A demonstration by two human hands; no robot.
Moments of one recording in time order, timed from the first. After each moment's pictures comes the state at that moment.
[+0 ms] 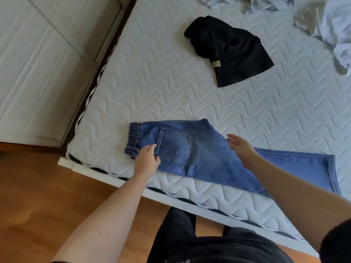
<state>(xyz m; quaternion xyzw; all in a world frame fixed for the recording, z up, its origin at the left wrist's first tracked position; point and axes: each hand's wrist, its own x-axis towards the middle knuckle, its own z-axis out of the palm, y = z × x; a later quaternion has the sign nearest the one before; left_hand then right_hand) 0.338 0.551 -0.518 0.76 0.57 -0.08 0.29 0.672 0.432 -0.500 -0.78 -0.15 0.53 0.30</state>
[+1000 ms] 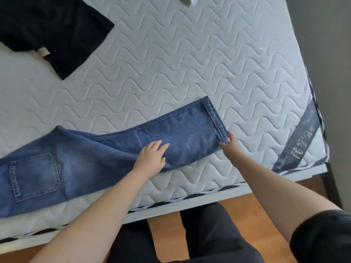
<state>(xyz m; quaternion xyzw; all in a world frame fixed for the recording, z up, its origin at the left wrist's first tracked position) 0.743 0.278 -0.583 0.94 0.16 -0.22 0.22 0.946 0.043 -0.594 -0.87 0.07 0.37 0.31</state>
